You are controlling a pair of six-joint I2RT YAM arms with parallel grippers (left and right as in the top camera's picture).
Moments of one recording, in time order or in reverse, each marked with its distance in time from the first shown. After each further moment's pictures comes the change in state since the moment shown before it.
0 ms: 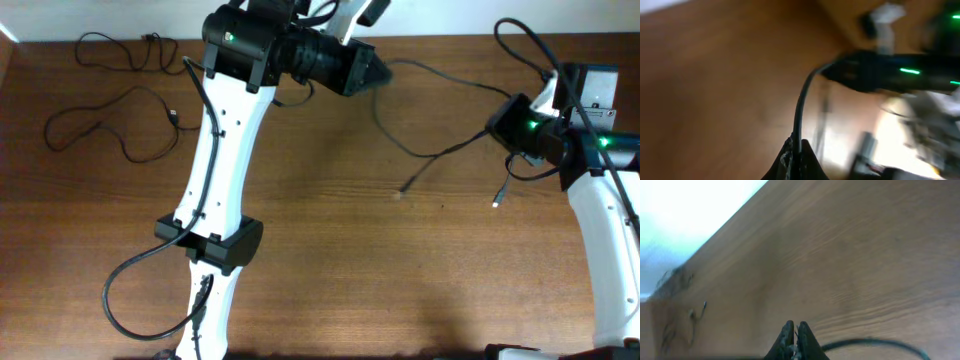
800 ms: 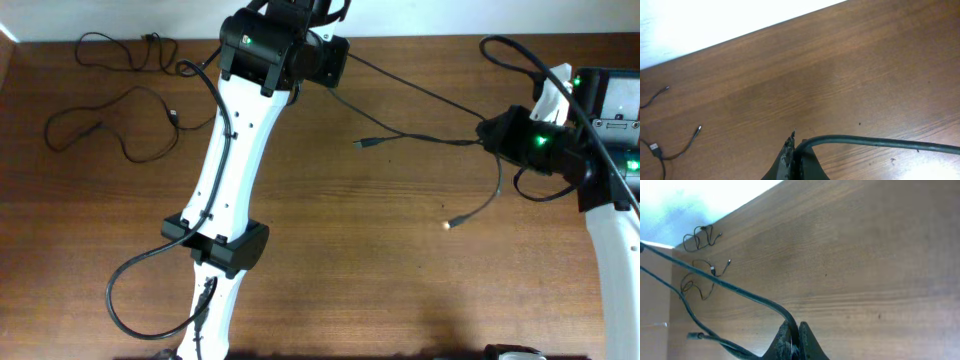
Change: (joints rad) left arm -0.040 -0.003 -0.027 -0.007 -0.752 -0.062; right arm 0.028 -0.119 0.100 -0.207 -0.064 -0.149
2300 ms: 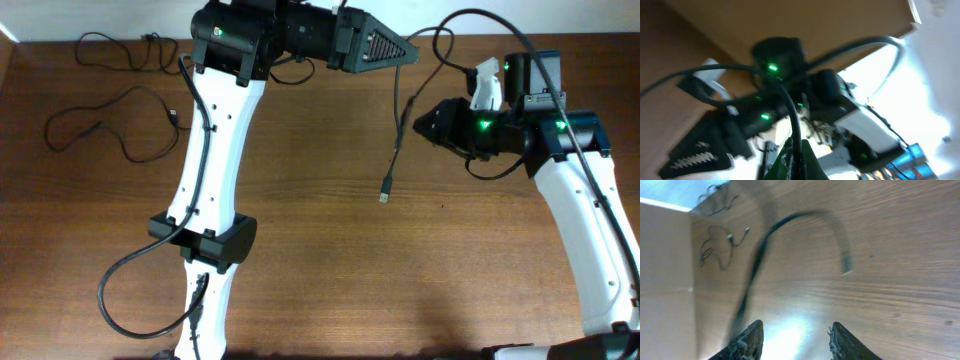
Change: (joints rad) left arm 0.077 -0.003 -0.002 0.320 1.413 -0.229; right arm 0.159 0.191 0.000 0.098 -0.145 0.074
